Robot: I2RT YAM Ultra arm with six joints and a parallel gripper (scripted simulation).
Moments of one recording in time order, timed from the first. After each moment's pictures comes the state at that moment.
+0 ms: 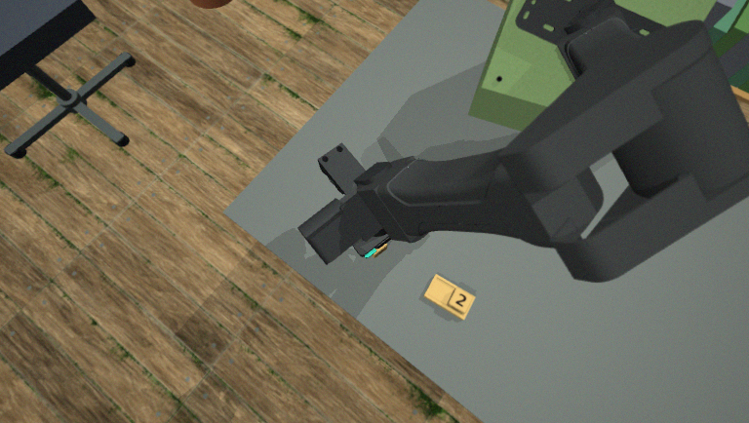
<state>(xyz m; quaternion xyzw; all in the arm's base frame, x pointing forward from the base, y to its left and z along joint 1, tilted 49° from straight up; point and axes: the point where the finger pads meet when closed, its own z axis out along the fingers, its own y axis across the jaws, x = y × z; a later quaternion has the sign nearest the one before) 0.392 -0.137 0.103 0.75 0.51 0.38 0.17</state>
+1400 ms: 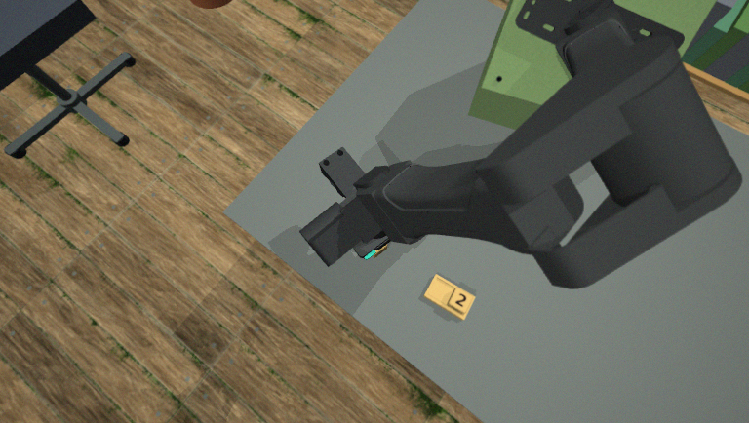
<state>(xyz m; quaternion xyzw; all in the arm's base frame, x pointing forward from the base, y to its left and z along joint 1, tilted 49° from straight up) 0.403 -0.136 0.094 0.76 0.50 0.38 0.17</state>
